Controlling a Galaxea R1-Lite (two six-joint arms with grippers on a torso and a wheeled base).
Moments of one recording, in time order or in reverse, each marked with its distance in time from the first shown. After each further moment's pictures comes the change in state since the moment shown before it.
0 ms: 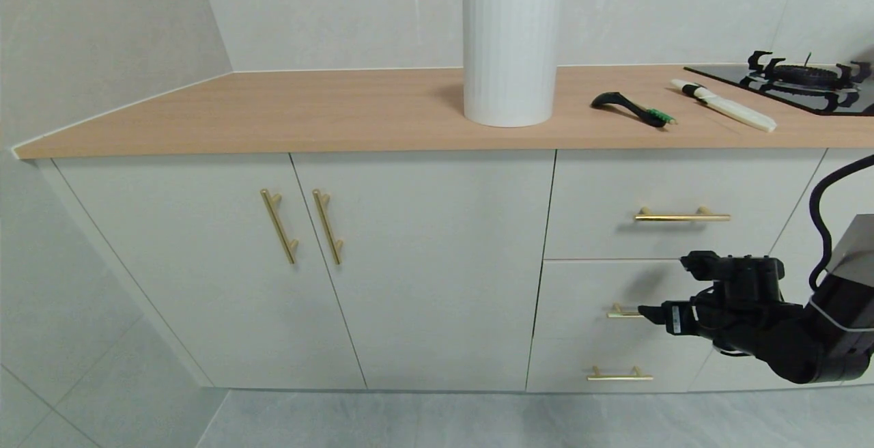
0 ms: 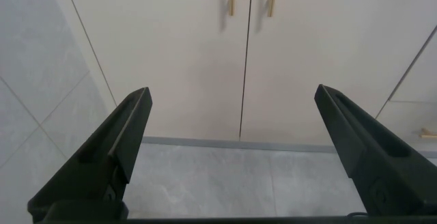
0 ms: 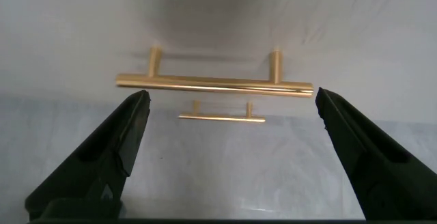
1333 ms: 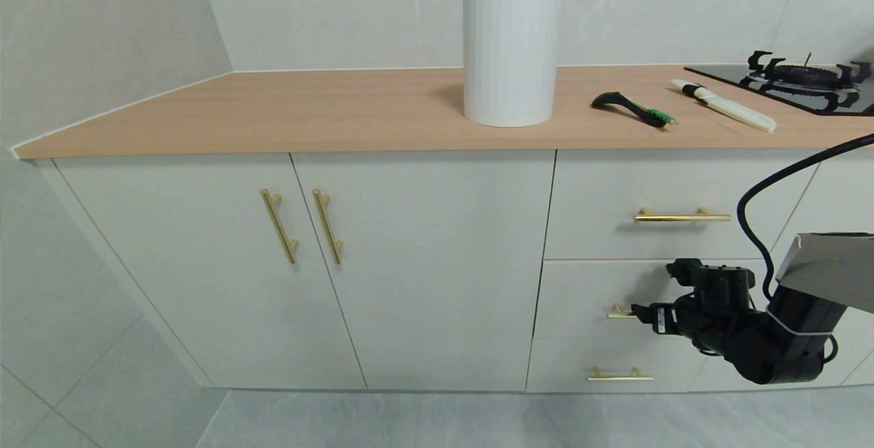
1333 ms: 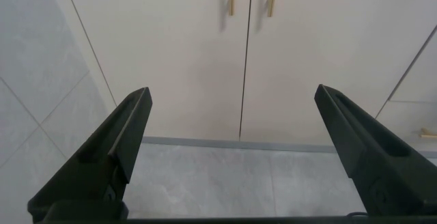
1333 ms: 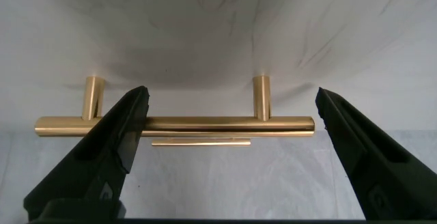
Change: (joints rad) left arm 0.000 0.000 0.000 0.000 0.000 0.000; right arm -0.001 0.193 -0.123 -0.102 -0.084 0.000
